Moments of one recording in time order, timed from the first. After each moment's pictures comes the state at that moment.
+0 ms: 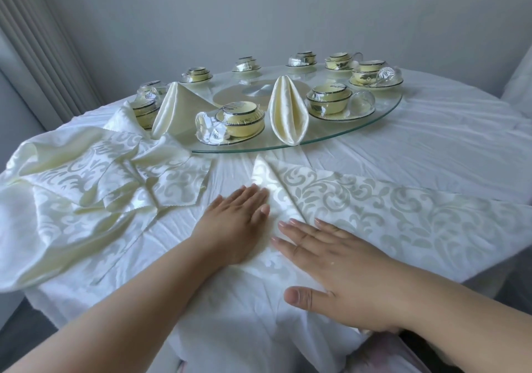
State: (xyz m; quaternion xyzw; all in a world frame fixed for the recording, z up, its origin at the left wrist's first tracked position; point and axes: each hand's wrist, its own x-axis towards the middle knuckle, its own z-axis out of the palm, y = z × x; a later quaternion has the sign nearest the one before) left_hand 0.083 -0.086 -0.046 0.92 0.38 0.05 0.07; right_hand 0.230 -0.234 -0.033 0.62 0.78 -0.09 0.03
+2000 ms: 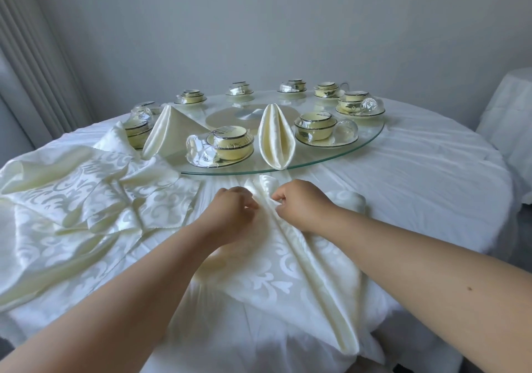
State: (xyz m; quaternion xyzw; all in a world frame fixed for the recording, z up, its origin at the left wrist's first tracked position) left_hand 0.124 -0.043 -0.026 0.89 0.42 0.13 0.14; right_hand 0.273 -0.104 -0.023 0.74 0.63 -0.06 -0.22
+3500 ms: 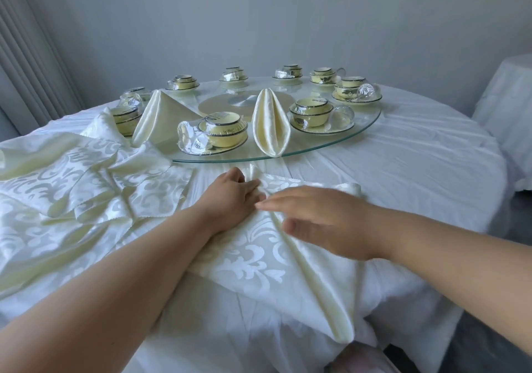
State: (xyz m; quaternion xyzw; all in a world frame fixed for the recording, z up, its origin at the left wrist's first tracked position) left_hand 0.132 -0.025 -0.038 0.93 0.35 0.12 0.04; right_hand 0.278 -0.196 0.010 0.55 0.82 -0.10 -0.14
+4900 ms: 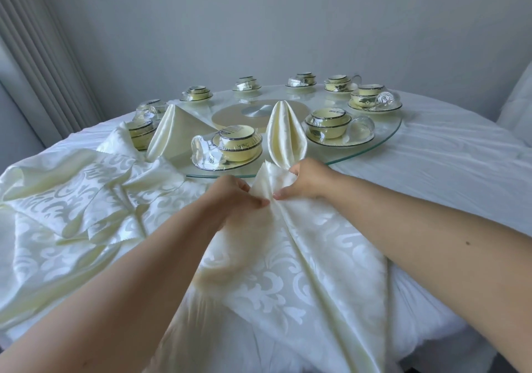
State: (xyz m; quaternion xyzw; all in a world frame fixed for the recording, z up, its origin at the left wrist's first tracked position) left_hand 0.135 -0.008 -0.003 0.73 0.52 0.20 0.39; right_hand 0.308 -0.051 -0.003 0.77 0.58 -0.18 -0.22
